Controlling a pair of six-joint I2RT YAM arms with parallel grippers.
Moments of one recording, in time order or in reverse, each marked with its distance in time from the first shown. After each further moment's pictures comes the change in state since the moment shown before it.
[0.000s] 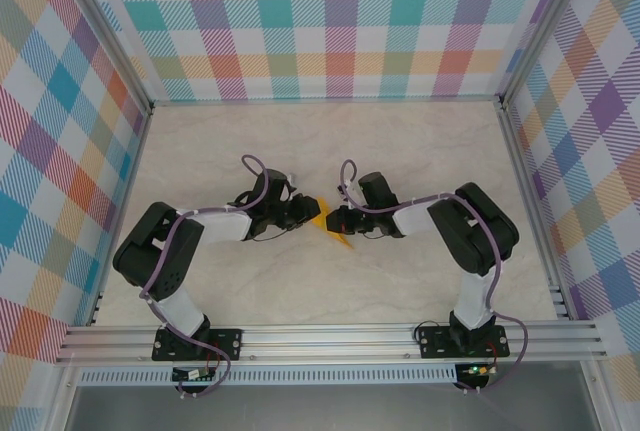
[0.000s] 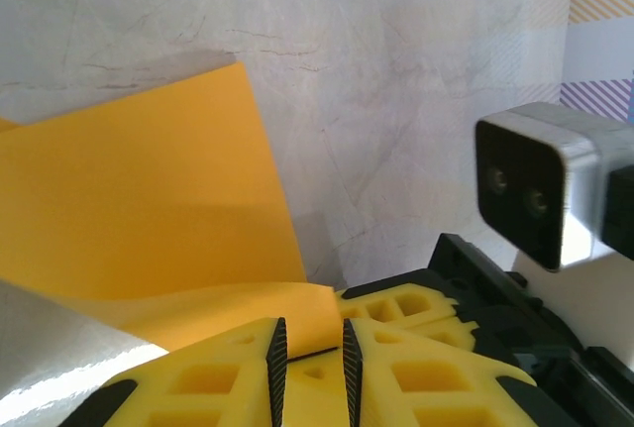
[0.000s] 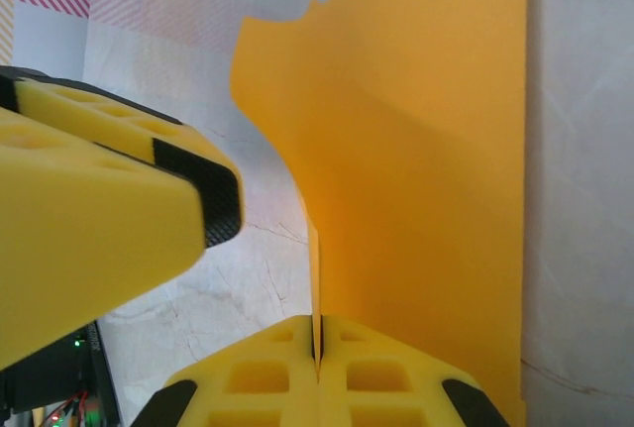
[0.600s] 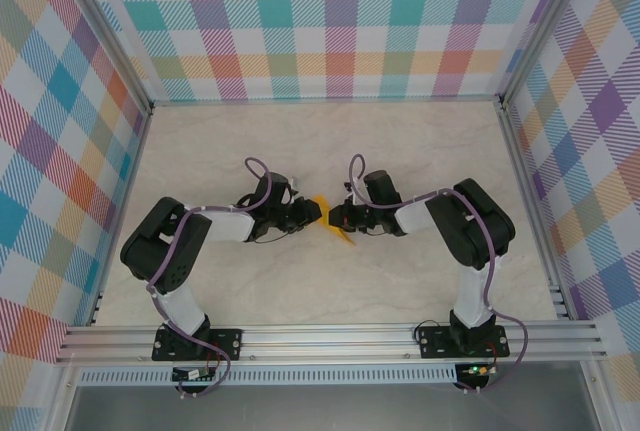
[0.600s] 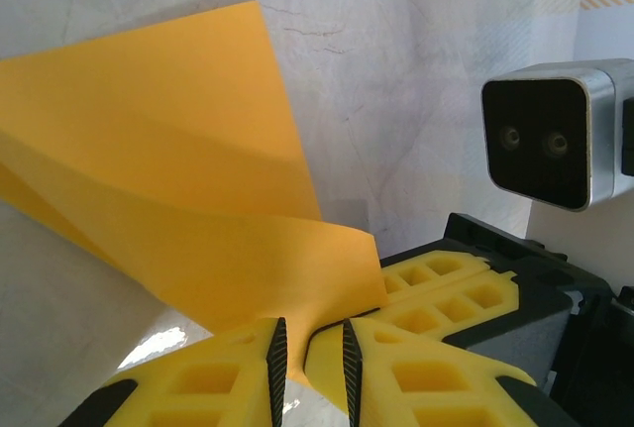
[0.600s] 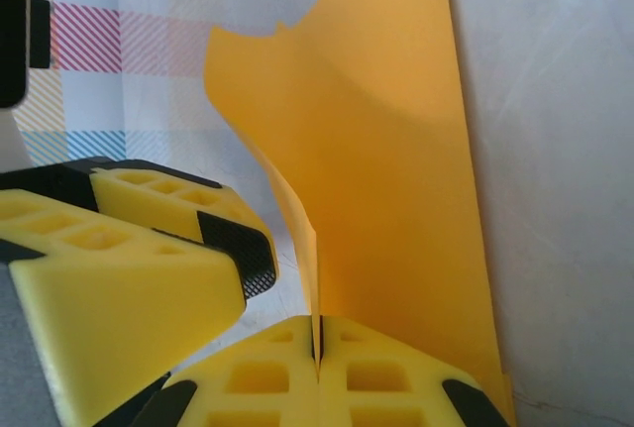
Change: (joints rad) left arm -0.001 0.052 -0.013 0.057 0.026 0.000; right arm -0.043 0.039 0.000 0.092 -0.061 0.189
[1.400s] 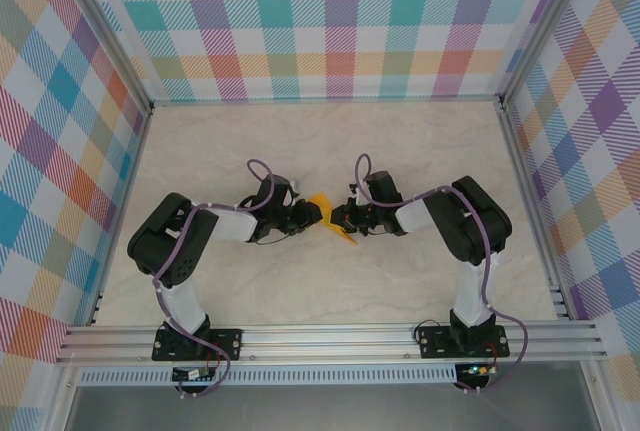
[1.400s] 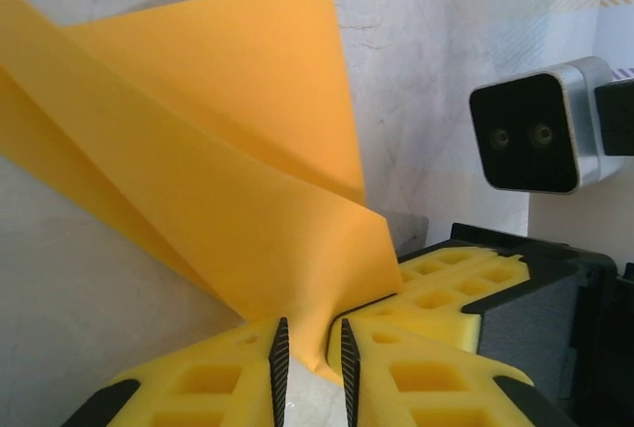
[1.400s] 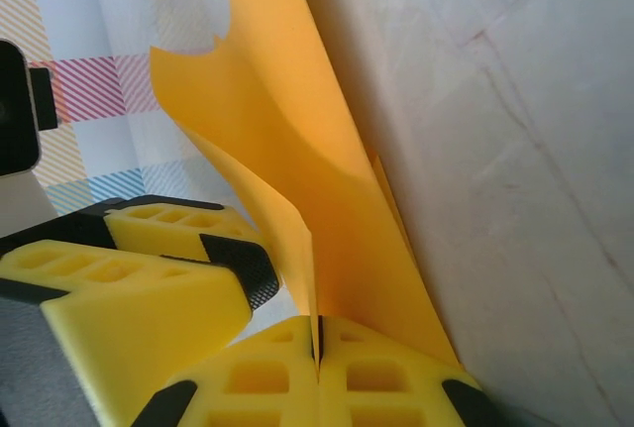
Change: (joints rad) left arm -0.002 0.053 0.000 0.031 0.001 -0.002; right arm -0.023 0.038 0.000 0.010 -0.013 0.165
